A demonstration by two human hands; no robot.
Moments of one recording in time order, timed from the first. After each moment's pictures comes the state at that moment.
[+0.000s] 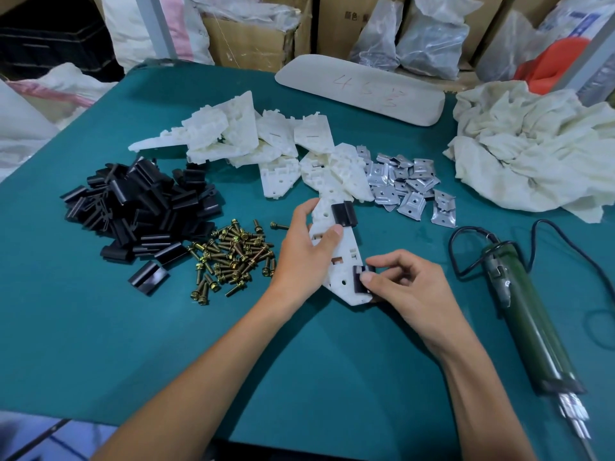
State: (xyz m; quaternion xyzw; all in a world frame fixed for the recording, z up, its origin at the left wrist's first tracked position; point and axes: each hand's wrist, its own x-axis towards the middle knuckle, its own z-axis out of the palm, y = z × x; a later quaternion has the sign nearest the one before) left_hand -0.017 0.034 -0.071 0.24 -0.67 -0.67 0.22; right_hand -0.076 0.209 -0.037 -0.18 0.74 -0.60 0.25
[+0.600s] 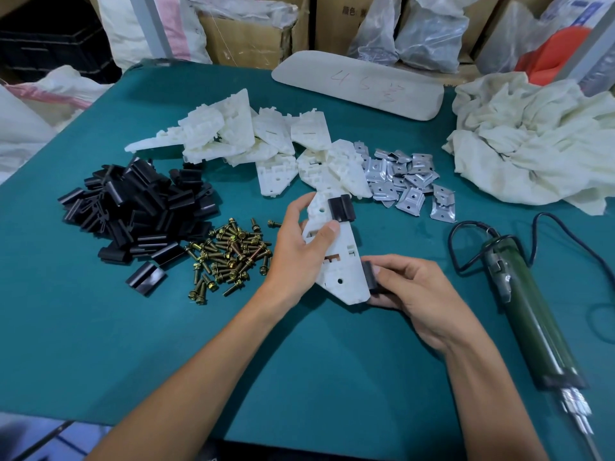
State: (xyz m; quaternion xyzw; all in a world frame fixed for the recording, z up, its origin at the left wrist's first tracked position) left_hand -0.012 0.035 -0.064 0.22 -0.62 -0.71 0.24; right_hand -0.080 0.210 -0.034 -0.12 0.64 -0.65 0.38
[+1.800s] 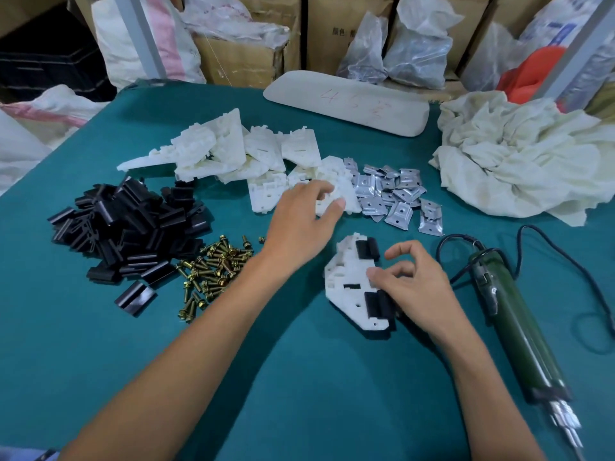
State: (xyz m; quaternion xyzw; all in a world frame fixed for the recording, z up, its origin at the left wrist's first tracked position) left_hand -0.059 0.004 -0.027 0.19 -0.88 -0.37 0.23; right_hand -0.106 0.216 -0.041 -0.18 0.80 -0.54 0.20
